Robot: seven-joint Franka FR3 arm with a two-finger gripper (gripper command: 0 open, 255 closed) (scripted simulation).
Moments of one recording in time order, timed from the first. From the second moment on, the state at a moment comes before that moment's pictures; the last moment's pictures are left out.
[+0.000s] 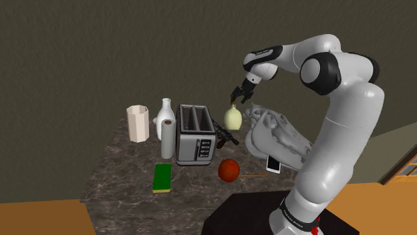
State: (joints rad) arm -0.19 0.16 -0.41 -1.89 0.41 2.11 -0.52
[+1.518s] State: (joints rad) arm -0.32 0.54 -0.38 -1.57 0.62 2.11 -0.65
